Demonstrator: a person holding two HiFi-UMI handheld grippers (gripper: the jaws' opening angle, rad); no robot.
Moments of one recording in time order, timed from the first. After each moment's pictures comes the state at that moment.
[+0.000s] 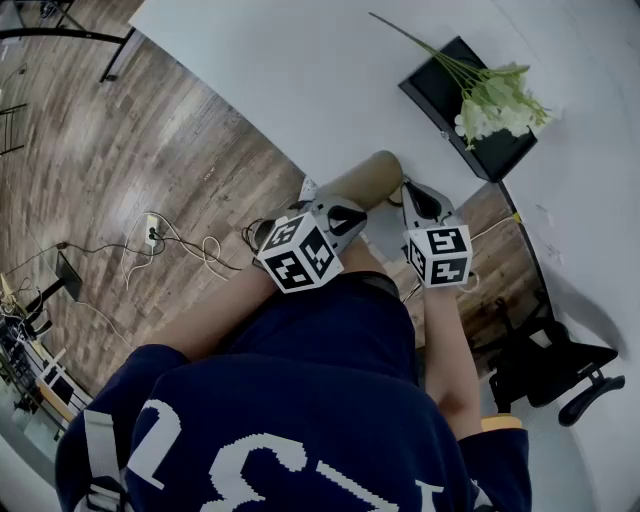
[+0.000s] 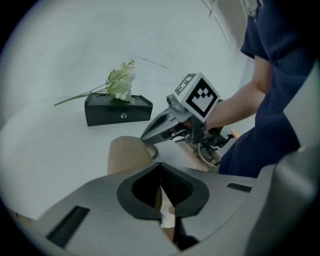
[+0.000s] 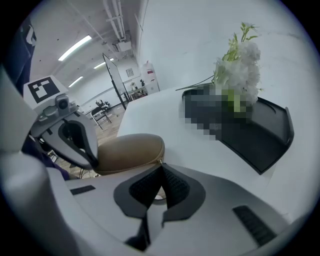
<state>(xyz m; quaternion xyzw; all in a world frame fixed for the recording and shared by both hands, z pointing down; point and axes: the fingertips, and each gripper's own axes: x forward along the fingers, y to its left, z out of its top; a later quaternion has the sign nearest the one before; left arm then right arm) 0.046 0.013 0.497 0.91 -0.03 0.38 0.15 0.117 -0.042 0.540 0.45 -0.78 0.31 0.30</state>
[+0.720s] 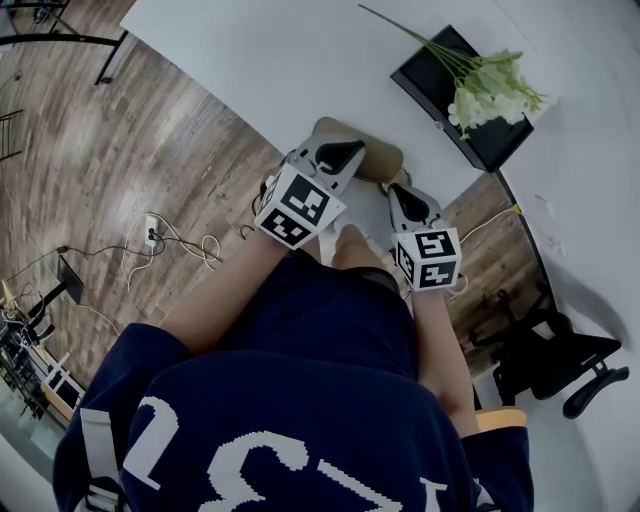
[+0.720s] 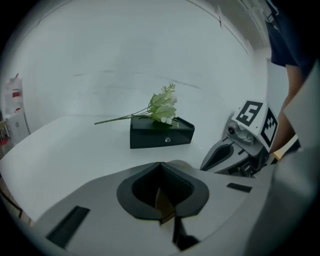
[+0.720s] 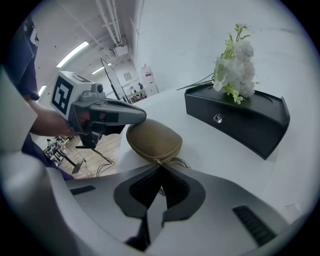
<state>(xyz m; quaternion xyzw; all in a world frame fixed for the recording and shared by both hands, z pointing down) 0.048 -0.101 0.483 0.93 -0.22 0.28 0.13 0.101 -0.023 0.539 0.46 -0.78 0.32 0.28</state>
